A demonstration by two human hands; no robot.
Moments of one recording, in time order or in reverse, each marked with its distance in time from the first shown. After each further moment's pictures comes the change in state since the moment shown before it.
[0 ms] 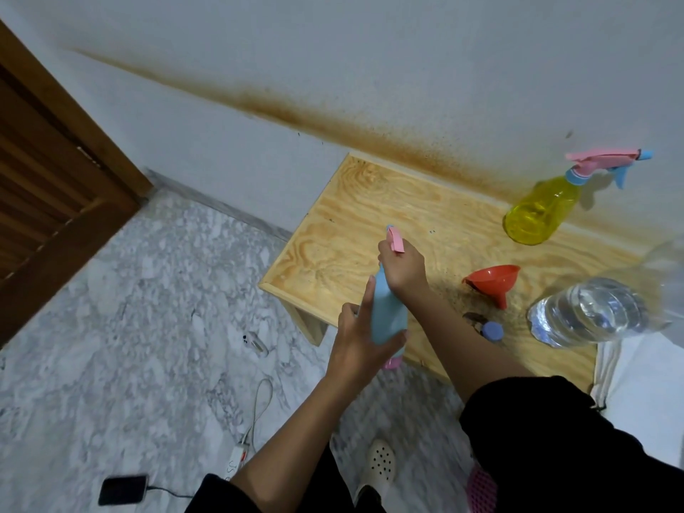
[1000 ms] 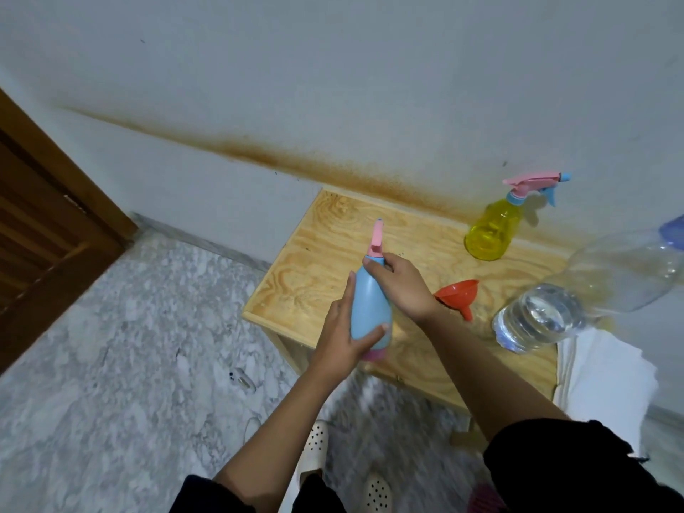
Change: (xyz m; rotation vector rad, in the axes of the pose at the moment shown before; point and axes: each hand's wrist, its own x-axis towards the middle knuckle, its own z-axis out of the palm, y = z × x) left_hand 0.013 0.032 -0.016 -0.174 -0.080 0.138; right_hand -0.026 -0.019 -0.066 0.010 -0.203 -0.151
